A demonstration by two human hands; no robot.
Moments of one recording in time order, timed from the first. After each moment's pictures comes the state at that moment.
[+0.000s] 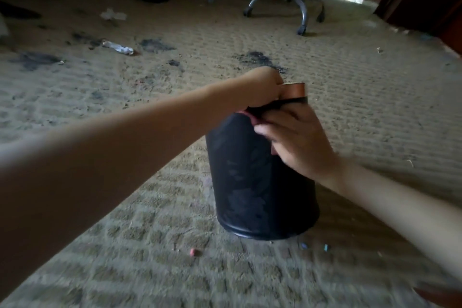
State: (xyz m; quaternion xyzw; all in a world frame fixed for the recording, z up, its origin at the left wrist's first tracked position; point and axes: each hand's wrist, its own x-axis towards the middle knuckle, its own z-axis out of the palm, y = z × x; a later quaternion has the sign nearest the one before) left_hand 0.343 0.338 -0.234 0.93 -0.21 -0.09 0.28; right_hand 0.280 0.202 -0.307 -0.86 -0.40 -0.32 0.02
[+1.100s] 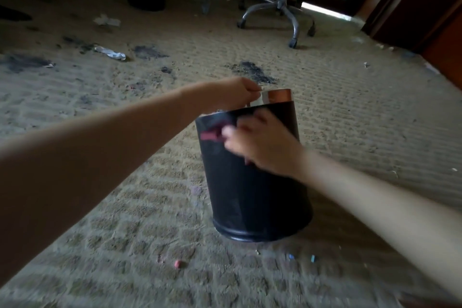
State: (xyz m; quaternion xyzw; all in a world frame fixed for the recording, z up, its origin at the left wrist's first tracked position) left_hand 0.357 0.357 -0.244 0.87 -0.20 -0.17 0.42; right_hand 0.291 0.227 -0.295 -0.82 -0.47 -0.29 -0.17
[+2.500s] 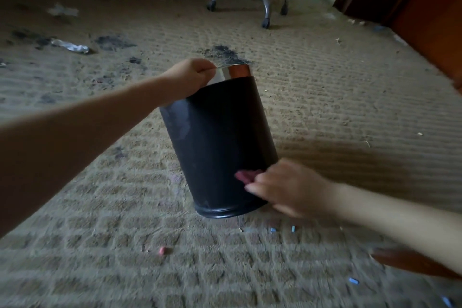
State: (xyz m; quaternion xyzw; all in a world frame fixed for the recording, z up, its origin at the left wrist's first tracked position) left_hand 0.356 0.359 -0.260 0.89 -0.16 -0.03 0.42; right_hand 0.193 0.125 -0.327 -0.85 -0.50 -0.13 -0.08
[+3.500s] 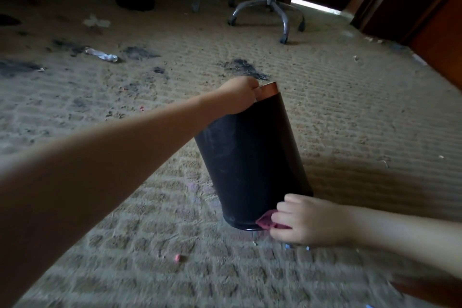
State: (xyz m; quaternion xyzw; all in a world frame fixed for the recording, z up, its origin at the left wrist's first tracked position) left_hand 0.354 0.330 -0.247 0.92 -0.19 -0.05 0.34; right_hand 0.187 0.141 -0.333 -0.80 -0.59 -0.03 -0.14
